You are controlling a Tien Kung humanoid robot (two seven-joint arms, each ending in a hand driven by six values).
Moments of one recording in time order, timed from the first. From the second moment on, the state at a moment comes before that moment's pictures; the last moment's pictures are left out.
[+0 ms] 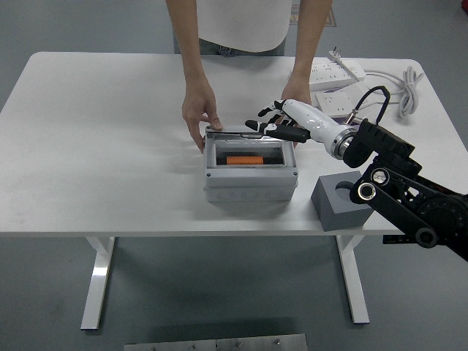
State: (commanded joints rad) left arm -0.11 0.38 -0.67 -0.43 0.83 0.26 0.45; right arm 0.66 -0.38 0.77 1.32 -1.59 0.03 -0.24
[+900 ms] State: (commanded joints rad) left arm -0.11 0.38 -0.67 -0.43 0.83 0.26 0.45; right arm 0.61 -0.39 0.86 1.32 -1.62 0.04 -0.24
